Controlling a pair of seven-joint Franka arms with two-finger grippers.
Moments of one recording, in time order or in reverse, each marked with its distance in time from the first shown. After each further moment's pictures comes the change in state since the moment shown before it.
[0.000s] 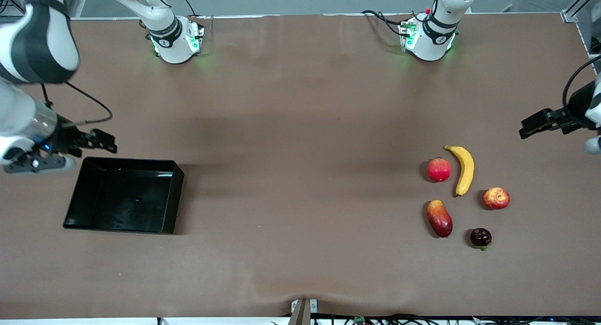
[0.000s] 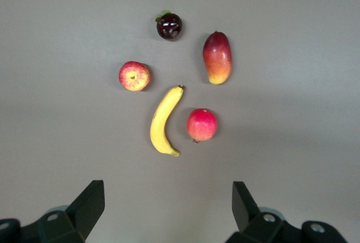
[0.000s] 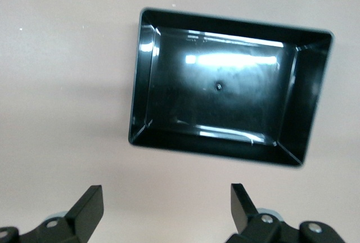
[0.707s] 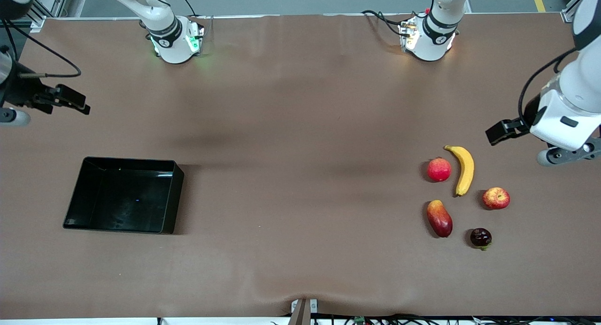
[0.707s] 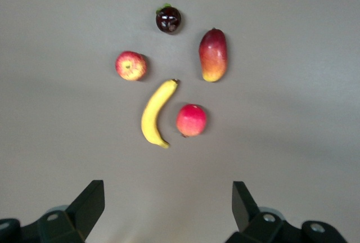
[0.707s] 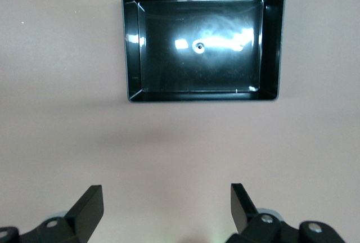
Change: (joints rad) left arm -0.552 -0.341 0.756 0.122 -0.384 0.038 0.002; right arm -0.033 -0.163 -0.002 0.010 -0.002 -0.210 0.115
